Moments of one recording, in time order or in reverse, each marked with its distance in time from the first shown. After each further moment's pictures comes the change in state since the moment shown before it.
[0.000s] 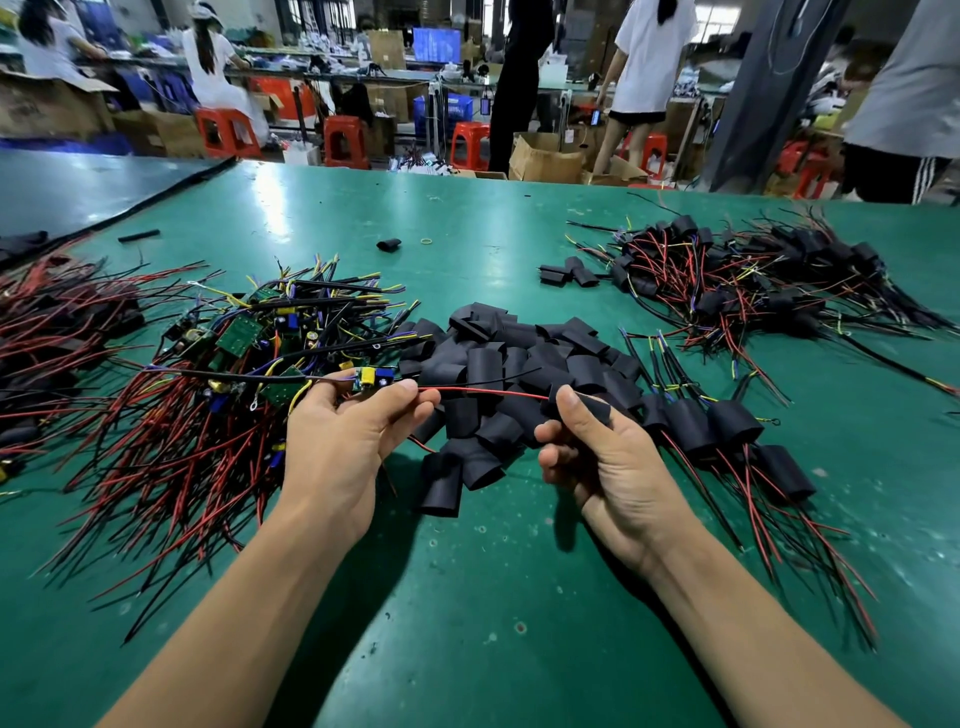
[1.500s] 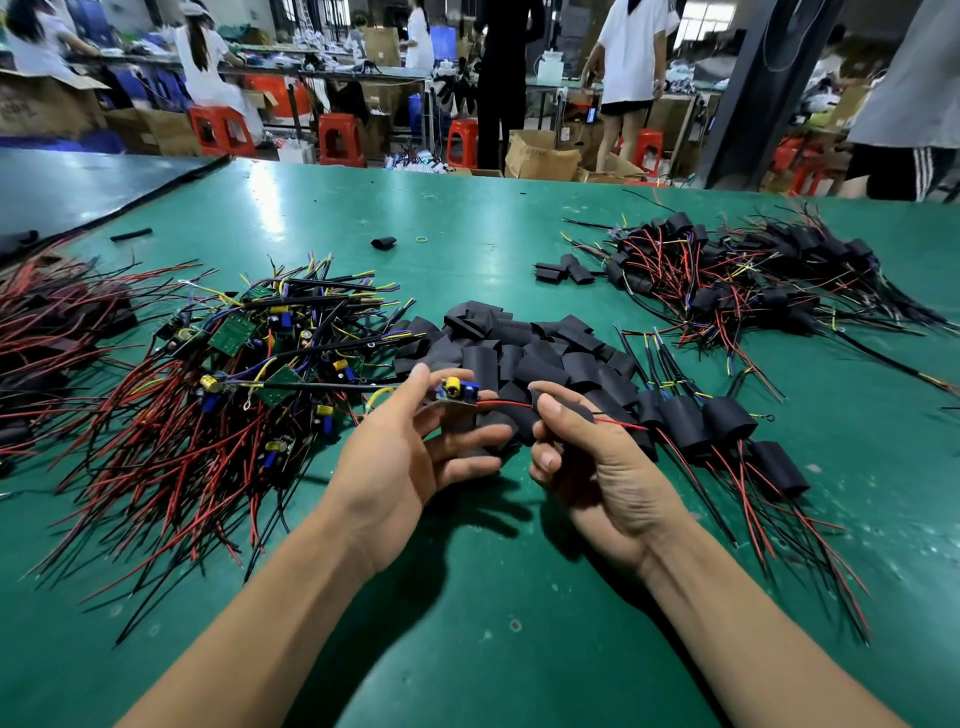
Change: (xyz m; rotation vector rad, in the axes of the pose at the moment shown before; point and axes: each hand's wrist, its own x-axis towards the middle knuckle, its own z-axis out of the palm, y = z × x) left_hand -0.022 -0.009 0.018 0.036 -0.342 -0.313; right_hand -0.006 -0.003 0.007 0.151 -0.112 0.072
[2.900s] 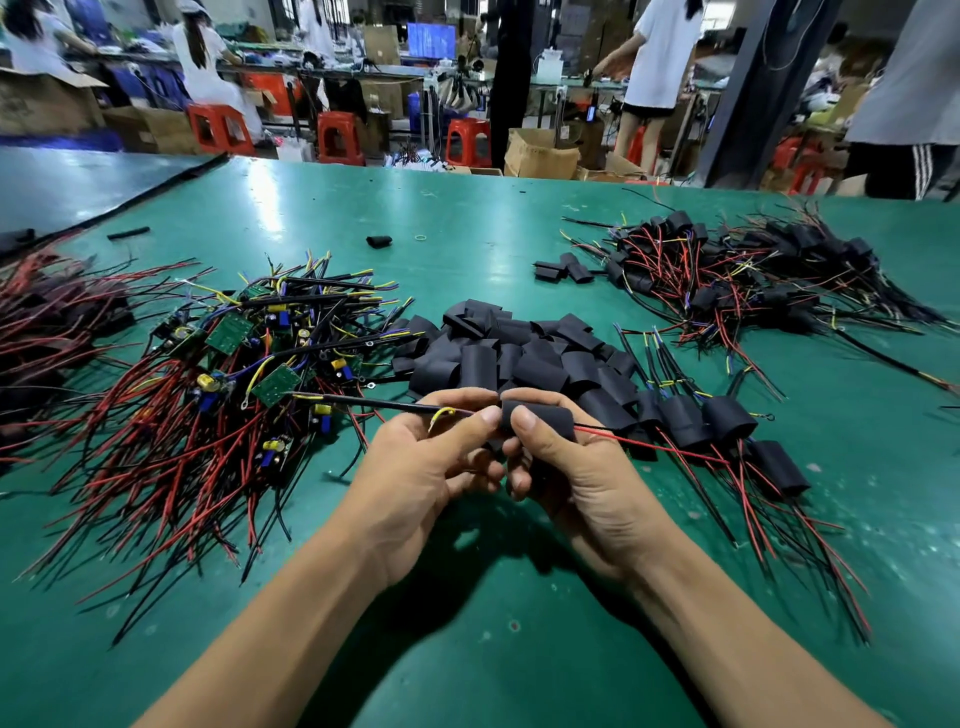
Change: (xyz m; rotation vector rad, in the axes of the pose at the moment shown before) left_hand 0.000 -0.019 0.000 0.102 -0.036 0.080; right_hand -0.010 0.010 0.009 -0.122 -0.121 -0.097
